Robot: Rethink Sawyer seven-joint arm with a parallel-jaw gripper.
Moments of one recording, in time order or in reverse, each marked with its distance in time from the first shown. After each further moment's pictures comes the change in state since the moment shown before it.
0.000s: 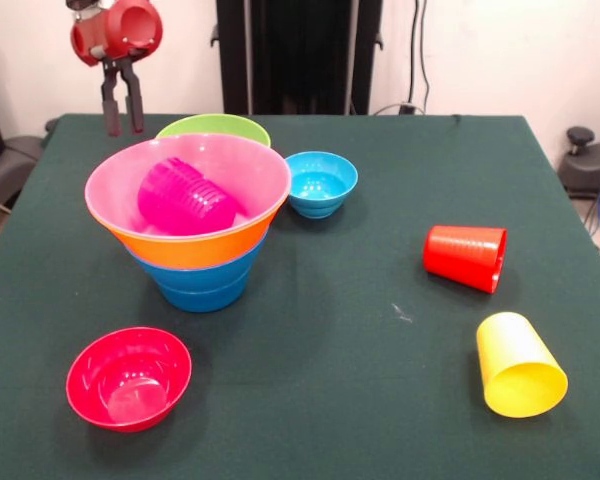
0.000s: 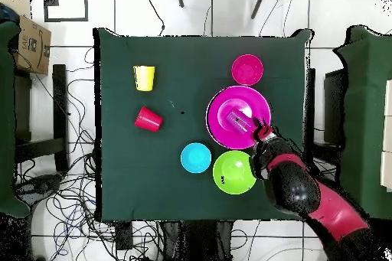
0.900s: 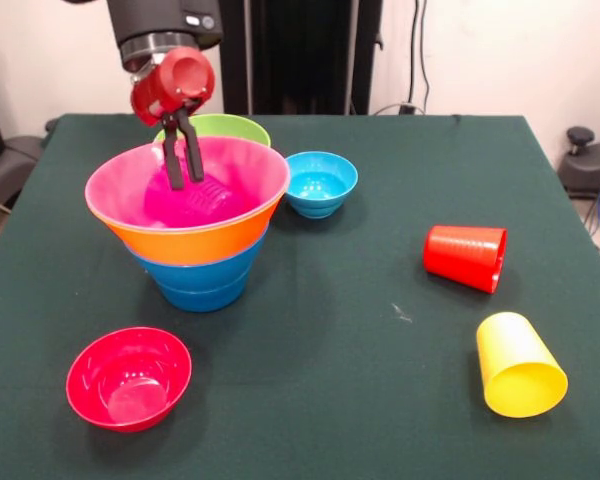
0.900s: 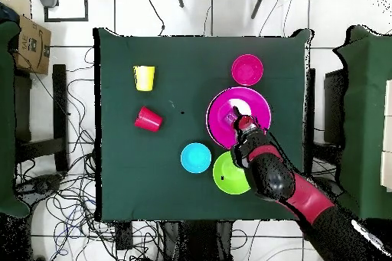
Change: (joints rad) arm -0.010 0.238 0.076 -0.030 -0.021 -0.145 0.015
